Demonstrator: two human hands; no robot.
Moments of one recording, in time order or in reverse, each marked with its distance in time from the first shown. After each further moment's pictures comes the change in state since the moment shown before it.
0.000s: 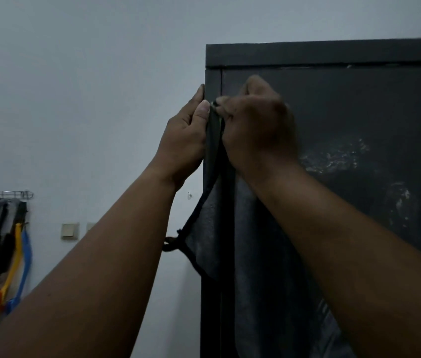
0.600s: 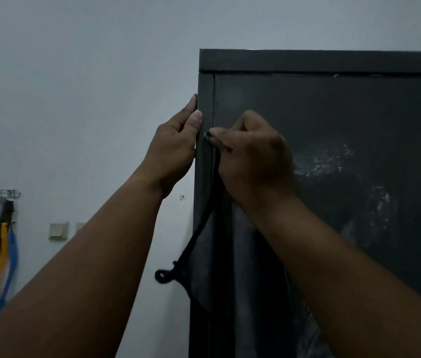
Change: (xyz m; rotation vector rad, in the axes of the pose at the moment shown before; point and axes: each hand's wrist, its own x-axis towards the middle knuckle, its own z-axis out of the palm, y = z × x) left_hand -0.014 0.008 -0.005 -0.034 -0.040 -0.100; right_hand -0.037 0.006 -0.009 0.118 0.010 -0.026
